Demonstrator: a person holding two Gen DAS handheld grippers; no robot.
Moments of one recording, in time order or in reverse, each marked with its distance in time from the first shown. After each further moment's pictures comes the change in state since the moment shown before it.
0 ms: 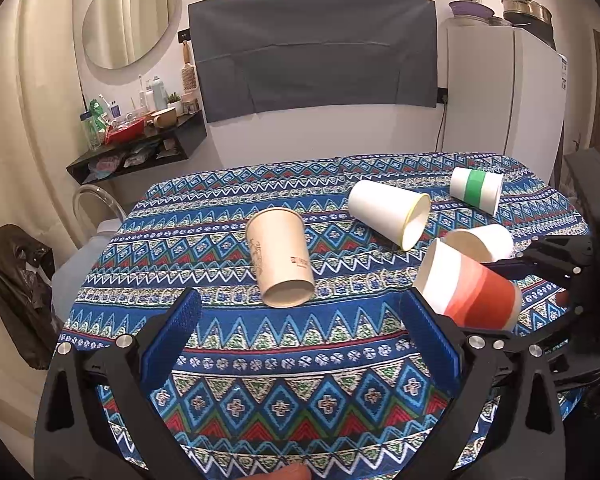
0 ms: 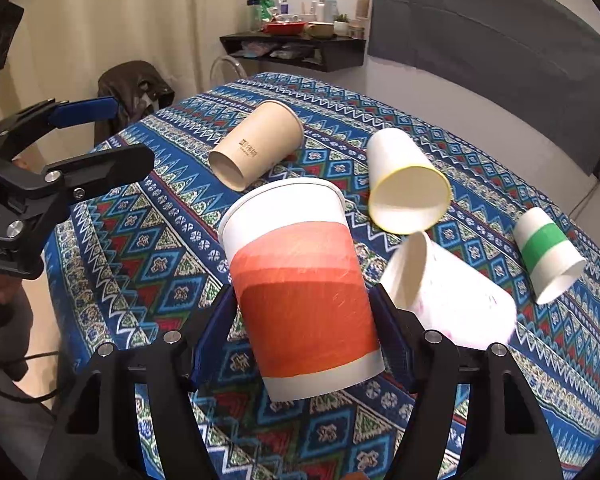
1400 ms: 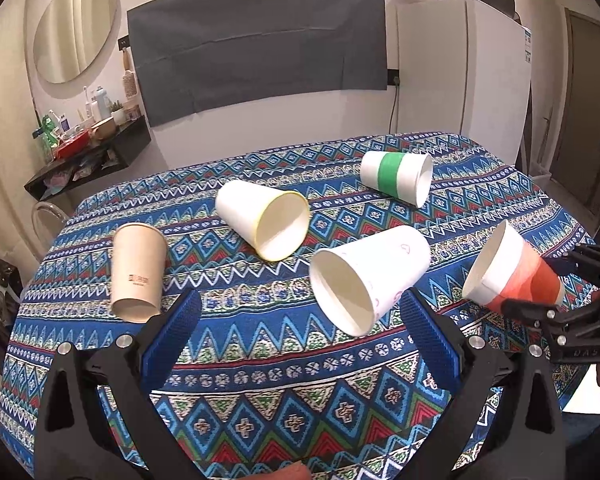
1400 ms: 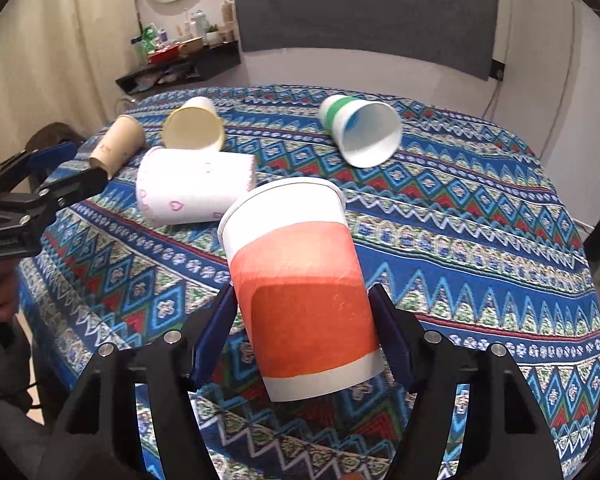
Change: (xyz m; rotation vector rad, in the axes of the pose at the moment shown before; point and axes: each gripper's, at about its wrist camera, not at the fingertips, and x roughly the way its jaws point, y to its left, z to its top) left arm 0.024 -0.133 0.010 0.074 0.026 -0.101; right arm -0.082 -0.129 -0.119 0.322 -0.001 -0.176
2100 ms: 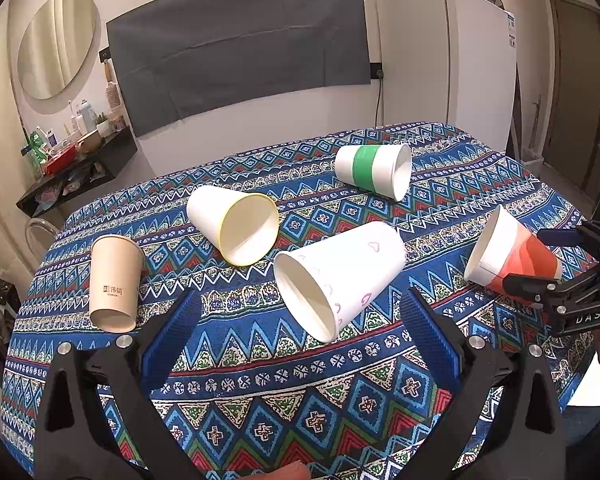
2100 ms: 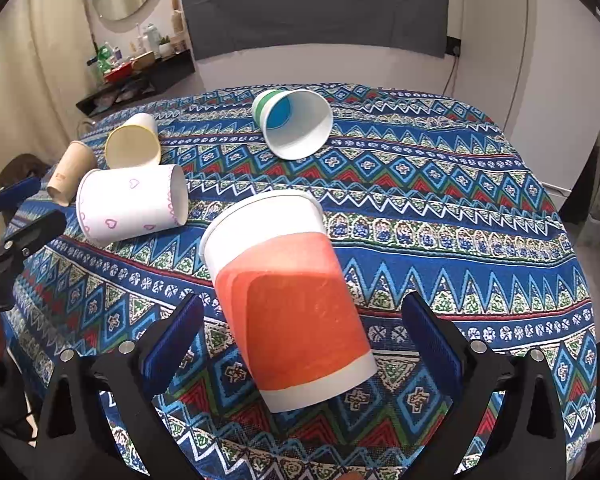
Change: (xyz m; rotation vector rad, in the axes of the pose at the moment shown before) left arm 0.011 -0.027 0.001 0.063 0.005 -0.019; right arm 0.004 -0.045 -0.006 0.130 -0.012 -0.094
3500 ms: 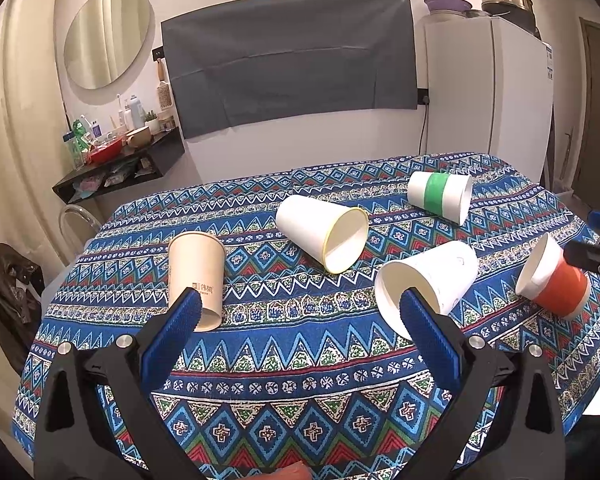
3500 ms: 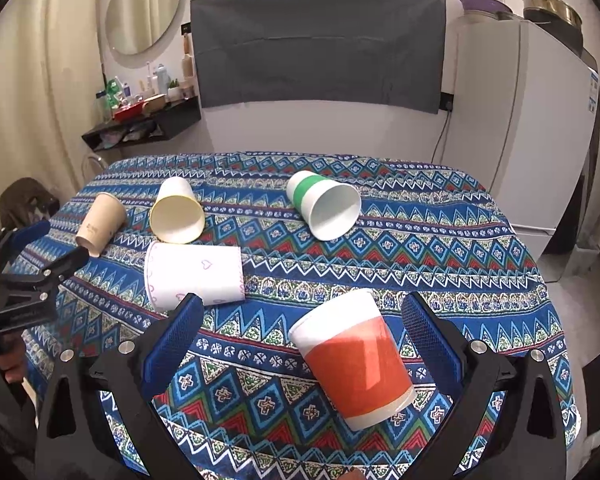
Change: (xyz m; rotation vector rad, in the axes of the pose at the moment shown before) left arm -0.025 0.066 -0.007 -0.095 -0.072 0.109; right arm -0.054 0.057 0.024 -0.010 -0.196 -0.051
